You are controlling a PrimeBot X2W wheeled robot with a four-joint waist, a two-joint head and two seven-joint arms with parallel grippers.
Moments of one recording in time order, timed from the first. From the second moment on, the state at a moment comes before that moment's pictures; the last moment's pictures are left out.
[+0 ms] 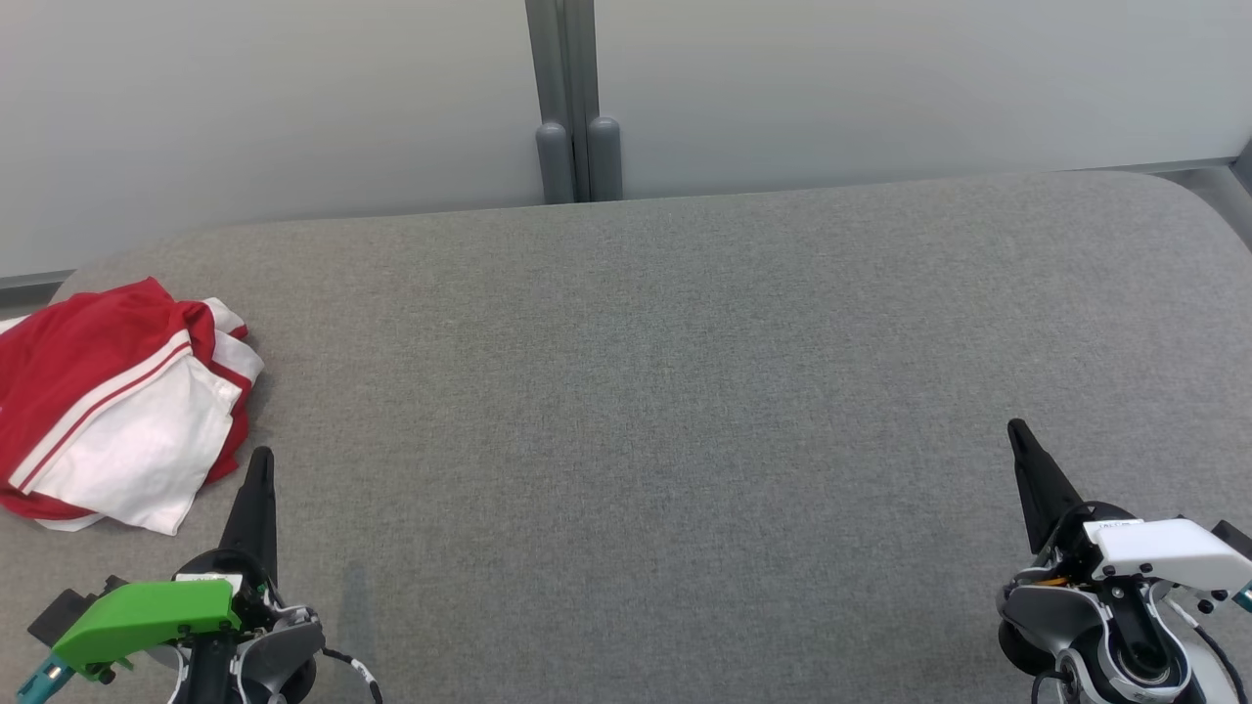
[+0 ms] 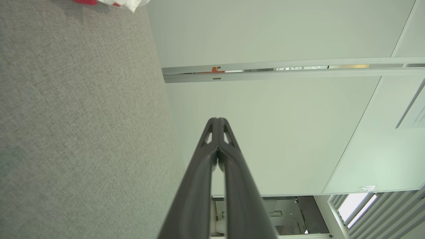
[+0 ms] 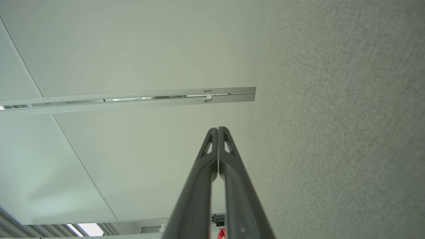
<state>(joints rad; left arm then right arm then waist) -0.10 0.05 0.11 0.25 -1.61 -0.13 0.11 -0.11 -0.05 -0.11 0.24 1.62 0.13 0.11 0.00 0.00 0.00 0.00</state>
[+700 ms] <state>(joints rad) -0.05 0.04 0.10 0.29 -1.61 -0.12 0.10 -0.06 -0.04 -0.11 0.29 1.62 0.13 0.10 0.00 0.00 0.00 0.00</state>
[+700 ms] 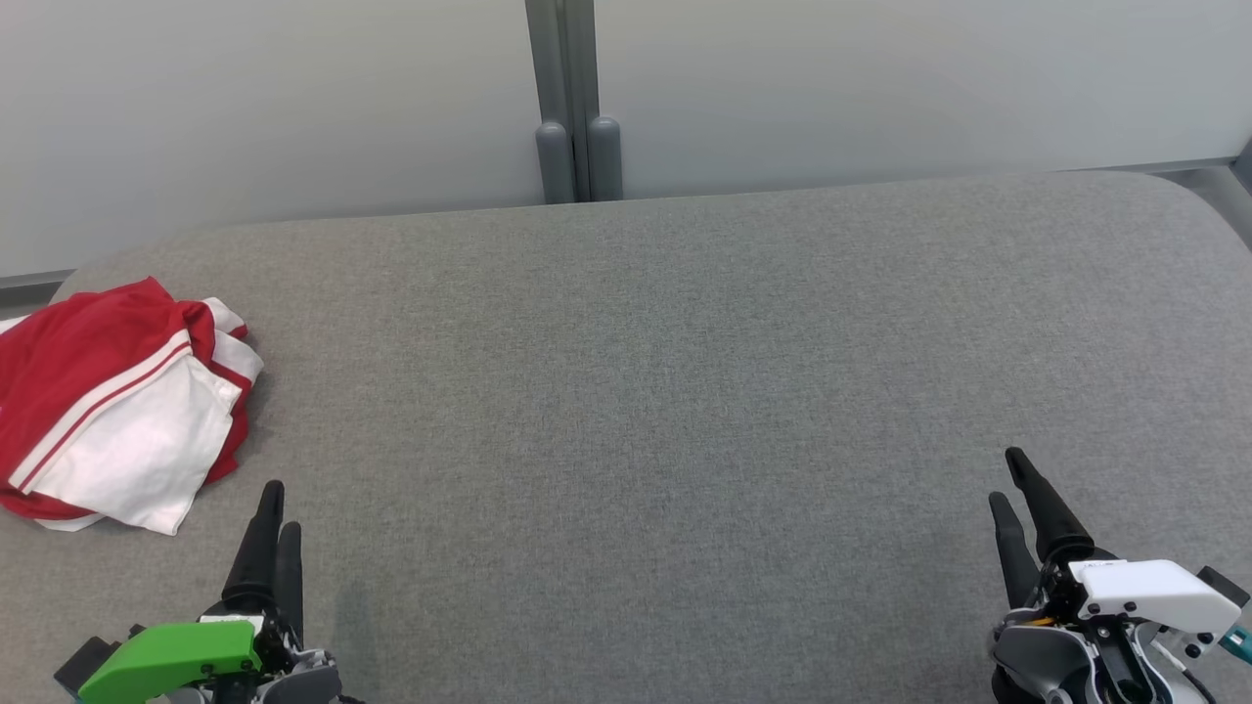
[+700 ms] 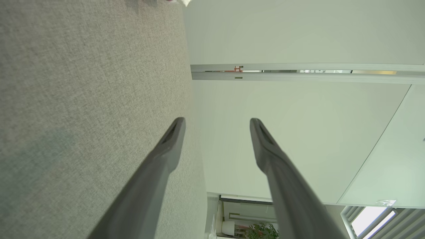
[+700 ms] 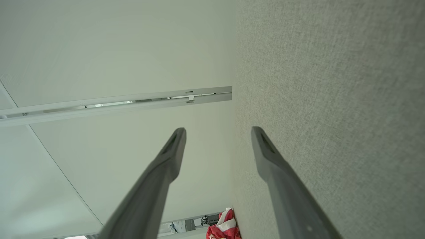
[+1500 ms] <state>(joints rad) -0.06 0.04 0.09 0.21 -1.25 -0.12 0.00 -0.06 -0.04 -0.05 0.20 1.32 0.13 0.00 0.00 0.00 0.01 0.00</state>
